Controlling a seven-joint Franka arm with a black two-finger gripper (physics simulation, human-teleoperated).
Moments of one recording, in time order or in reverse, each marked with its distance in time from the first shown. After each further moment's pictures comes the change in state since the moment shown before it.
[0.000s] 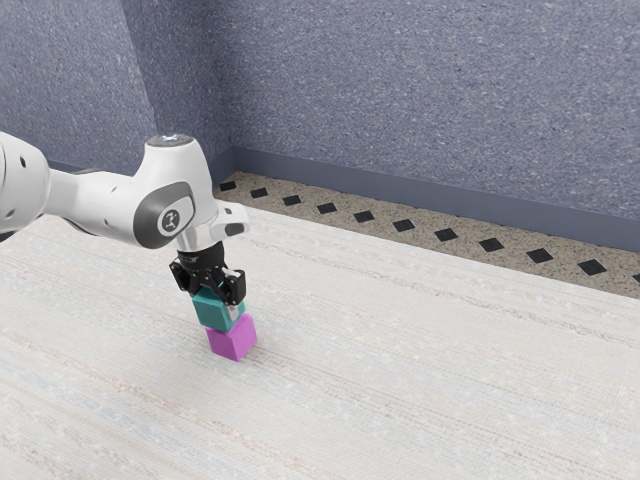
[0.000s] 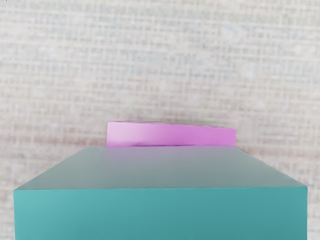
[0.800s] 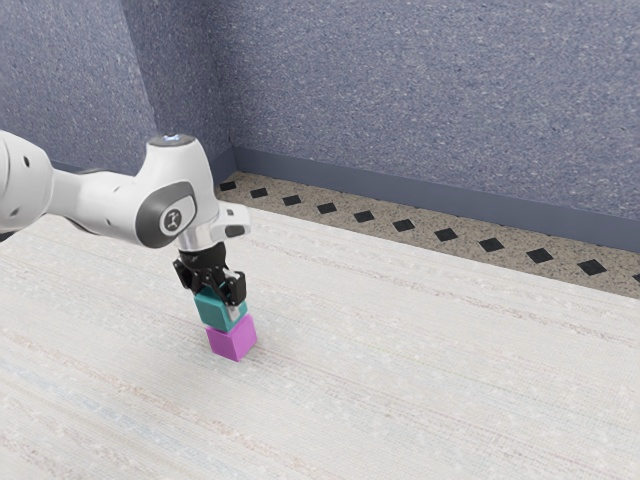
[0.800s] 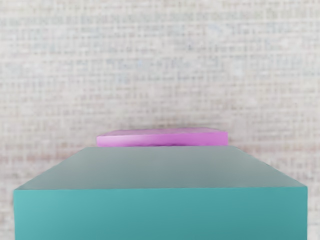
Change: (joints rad) arm 0.000 0.017 0.000 0.014 -0.002 0.001 0.092
